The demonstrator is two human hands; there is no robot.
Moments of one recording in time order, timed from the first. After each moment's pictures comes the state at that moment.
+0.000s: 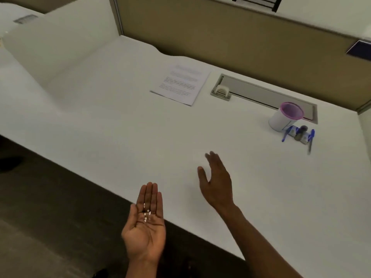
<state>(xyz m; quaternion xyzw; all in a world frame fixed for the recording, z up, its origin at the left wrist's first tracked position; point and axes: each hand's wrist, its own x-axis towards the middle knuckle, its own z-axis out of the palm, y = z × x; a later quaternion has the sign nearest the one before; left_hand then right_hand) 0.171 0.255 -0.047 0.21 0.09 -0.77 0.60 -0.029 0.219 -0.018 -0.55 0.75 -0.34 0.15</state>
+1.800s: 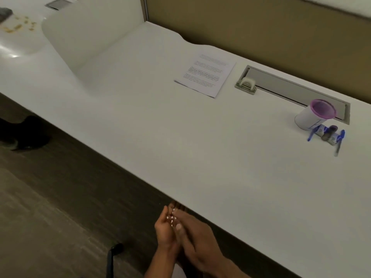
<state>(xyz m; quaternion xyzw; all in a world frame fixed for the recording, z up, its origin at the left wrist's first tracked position) 0.177 0.292 -0.076 0.46 0.06 -0.76 0.45 0.073 0.325 -0.041 -0.65 0.59 -0.27 0.39</state>
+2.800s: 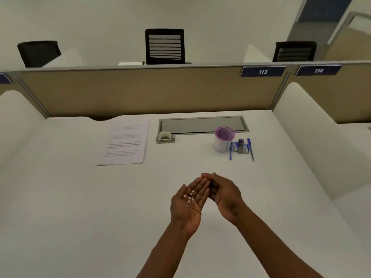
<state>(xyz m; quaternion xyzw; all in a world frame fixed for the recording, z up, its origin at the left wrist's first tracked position) -0.035 0.140 0.072 0.31 -0.13 -0.91 0.23 -0.148 0.204 0.079 -0.04 0.57 -0.68 0.46</state>
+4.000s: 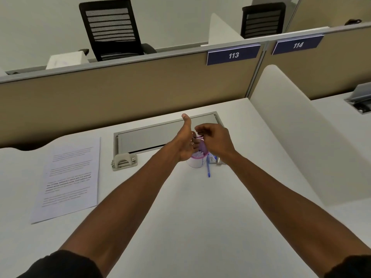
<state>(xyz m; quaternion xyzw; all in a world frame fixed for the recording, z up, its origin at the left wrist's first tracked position) -0.346 -0.028 0.091 0.39 -0.47 -0.79 -0.08 -0.401 0.082 0.086 -0.28 0.83 -0.46 0.16</state>
